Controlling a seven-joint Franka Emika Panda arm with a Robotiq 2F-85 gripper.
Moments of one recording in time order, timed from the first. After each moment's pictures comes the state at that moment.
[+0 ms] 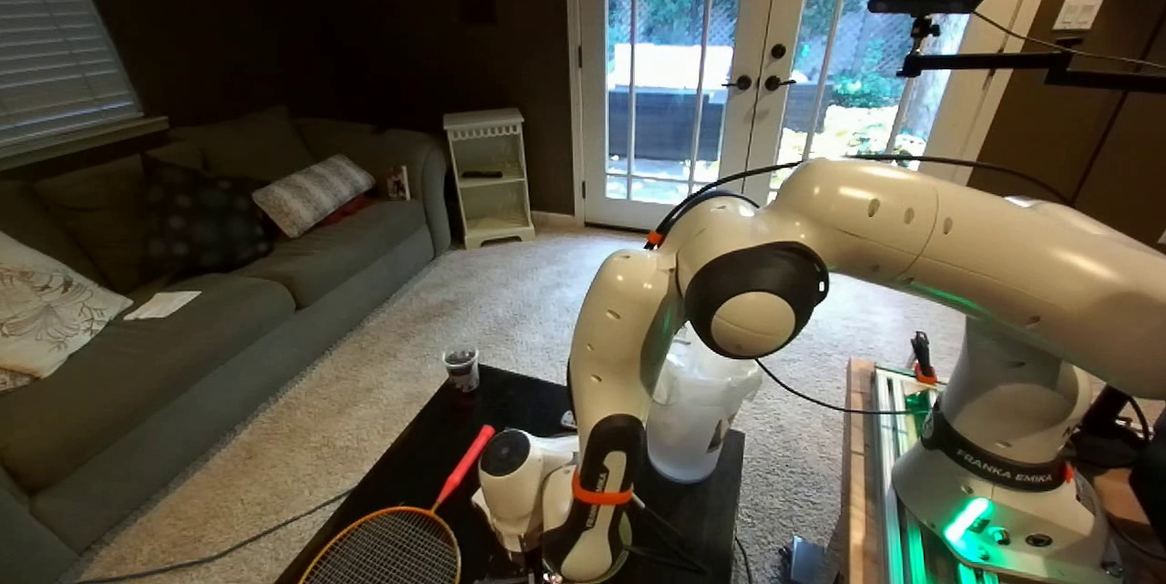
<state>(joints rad) 0.36 1.26 -0.01 -1.62 -0.22 2.85 0.02</state>
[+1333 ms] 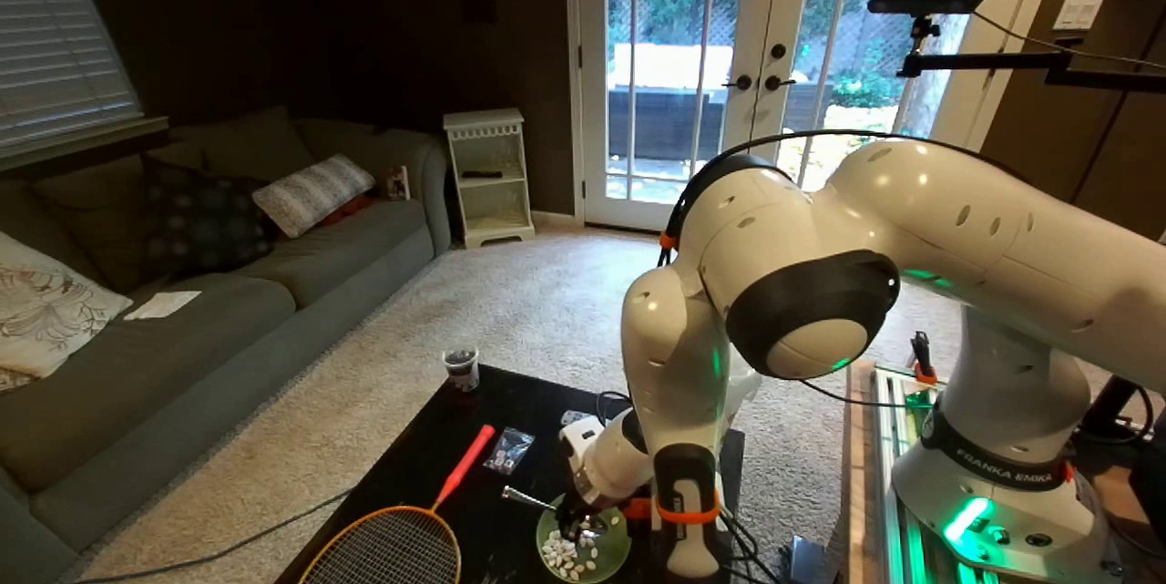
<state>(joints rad) 0.62 1.13 -0.24 -2.17 0.15 3.69 0.15</state>
